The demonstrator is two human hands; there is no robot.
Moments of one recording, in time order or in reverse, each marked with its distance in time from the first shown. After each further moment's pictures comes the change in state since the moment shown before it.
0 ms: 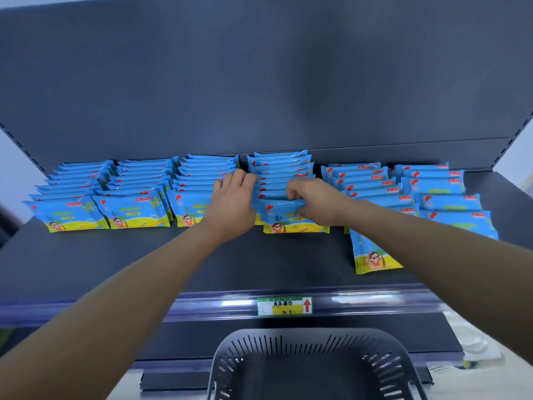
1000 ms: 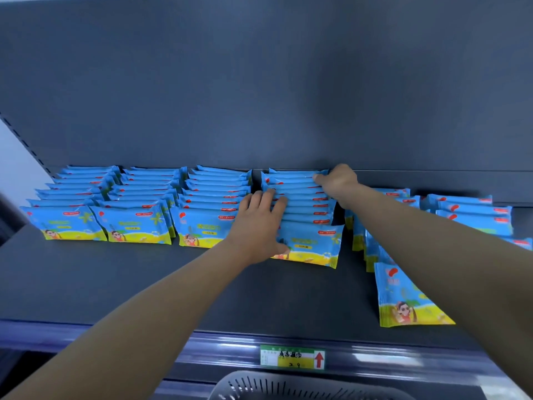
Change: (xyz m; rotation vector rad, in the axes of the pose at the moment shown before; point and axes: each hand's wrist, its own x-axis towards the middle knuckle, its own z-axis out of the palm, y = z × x) left_hand 0.032 0.000 0.037 0.222 -0.118 0.074; right_hand 0.108 0.050 -0.013 0.572 0.287 0.640
